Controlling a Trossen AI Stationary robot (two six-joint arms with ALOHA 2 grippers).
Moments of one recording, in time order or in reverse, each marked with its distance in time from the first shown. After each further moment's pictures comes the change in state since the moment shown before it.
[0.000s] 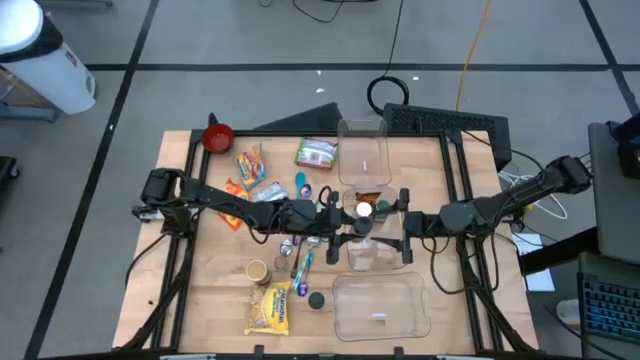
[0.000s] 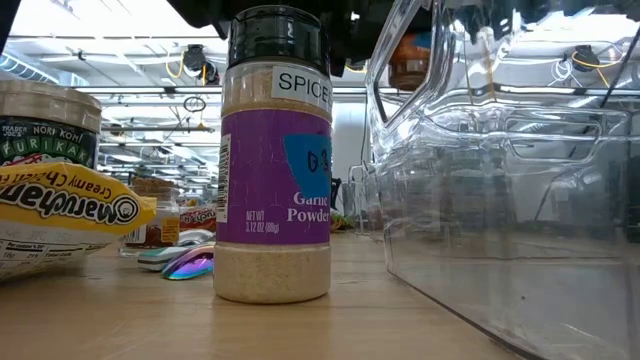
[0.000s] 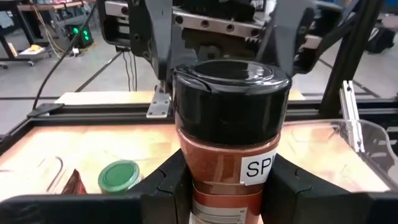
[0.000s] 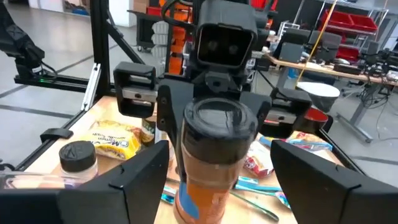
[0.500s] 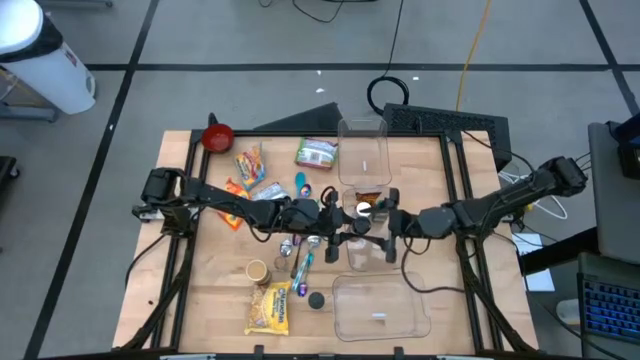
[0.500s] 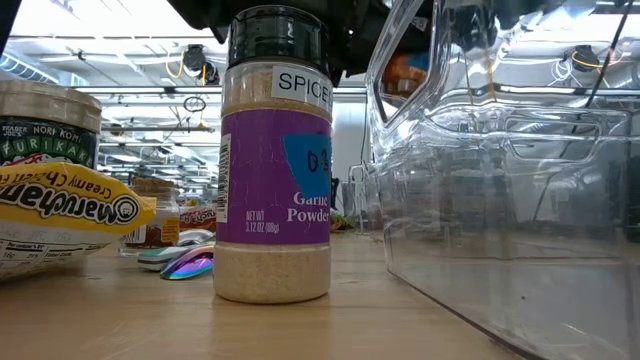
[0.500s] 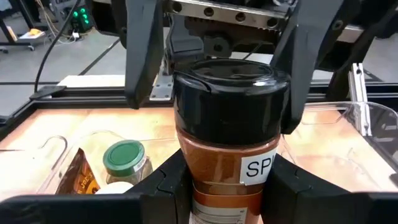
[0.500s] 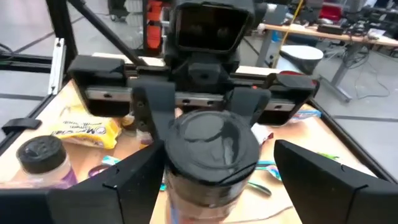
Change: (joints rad) left arm 0.008 0.001 0.000 -0.067 0.000 -0.010; right arm -0.030 0.158 0.137 -0.127 0.070 0.103
